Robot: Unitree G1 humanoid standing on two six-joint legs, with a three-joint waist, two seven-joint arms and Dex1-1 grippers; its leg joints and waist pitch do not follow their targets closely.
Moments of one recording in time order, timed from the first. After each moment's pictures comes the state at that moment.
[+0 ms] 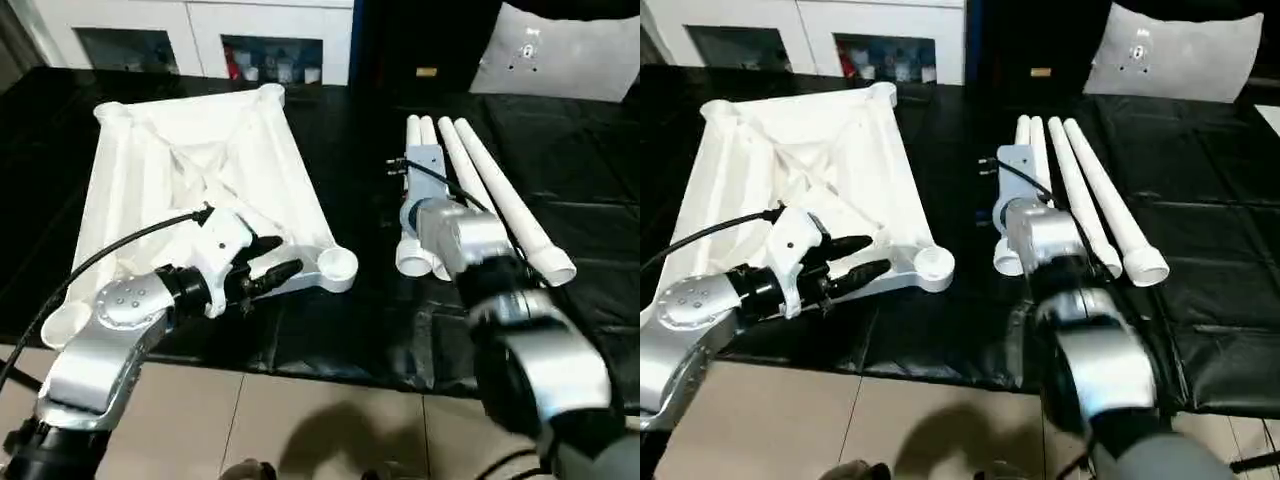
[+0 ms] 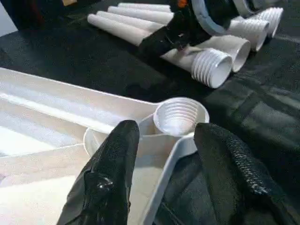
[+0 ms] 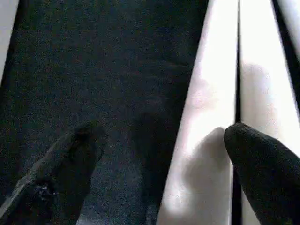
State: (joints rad) left arm -0.21 0.49 -0.10 -0.27 -0.23 0.50 -0.72; right arm -1.02 -0.09 -0.08 0.98 0.10 0.57 -0.03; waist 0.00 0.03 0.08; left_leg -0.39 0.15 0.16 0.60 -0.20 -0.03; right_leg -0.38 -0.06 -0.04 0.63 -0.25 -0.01
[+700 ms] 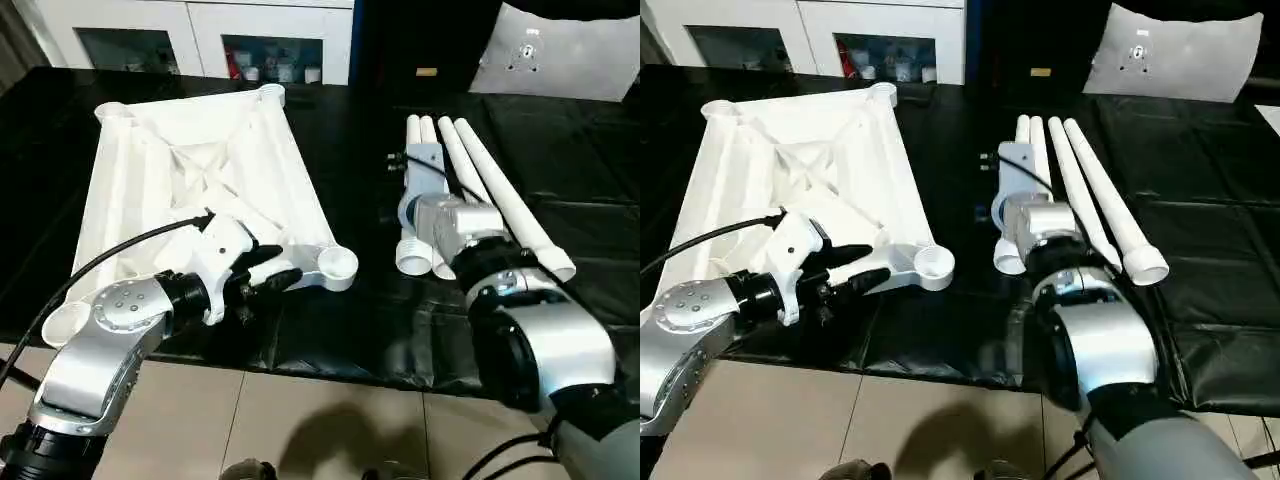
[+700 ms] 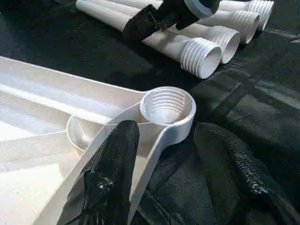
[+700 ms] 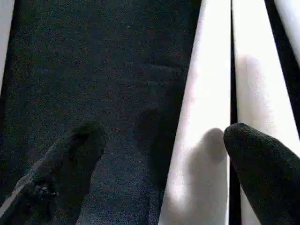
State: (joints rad) left arm -0.21 0.50 -0.11 -0.28 -0.26 0.56 -0.73; right arm -1.10 -0.10 -0.14 1.14 0.11 0.51 -0.06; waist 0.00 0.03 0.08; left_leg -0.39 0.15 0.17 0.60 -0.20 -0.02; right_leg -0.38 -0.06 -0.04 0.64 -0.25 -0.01
